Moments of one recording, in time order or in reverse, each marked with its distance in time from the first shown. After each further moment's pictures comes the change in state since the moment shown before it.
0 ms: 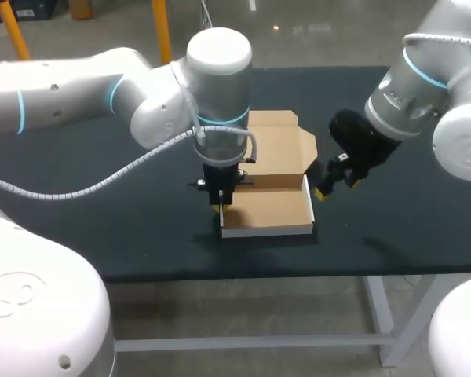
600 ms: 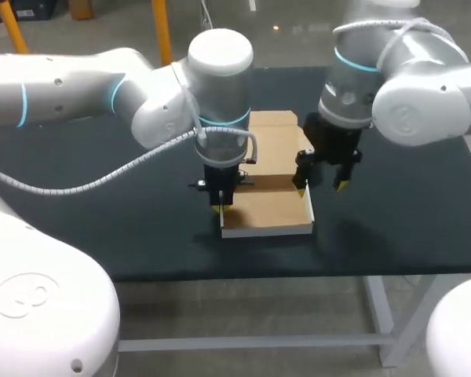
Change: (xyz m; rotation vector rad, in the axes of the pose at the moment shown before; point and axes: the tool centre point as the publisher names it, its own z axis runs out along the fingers) left arm 0.000 0.000 0.002 0.000 -0.007 -0.005; right arm -0.006 0.028 0.040 0.189 -0.107 0.262
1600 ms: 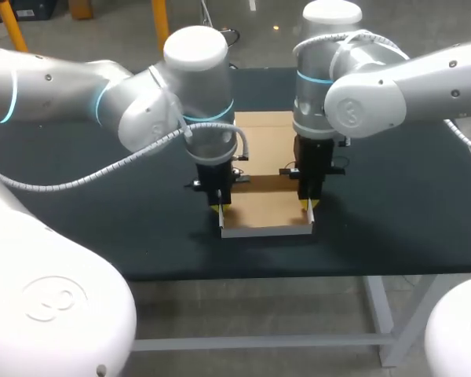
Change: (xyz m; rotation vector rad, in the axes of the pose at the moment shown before) left arm 0.000 0.000 0.001 -0.030 0.089 -0.002; right arm -0.001 0.016 0.072 0.187 -0.096 0.369
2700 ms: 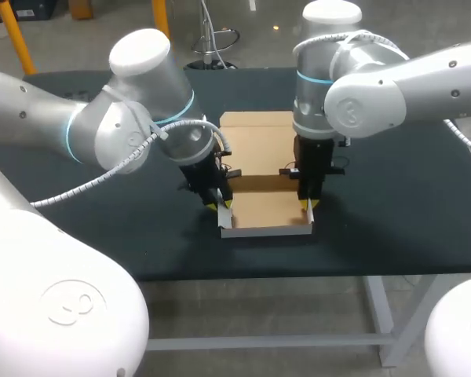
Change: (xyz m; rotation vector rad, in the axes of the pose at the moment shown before) left arm 0.004 0.001 -0.010 -0.002 0.219 0.019; right arm 0.000 0.000 0.000 0.000 0.000 0.000
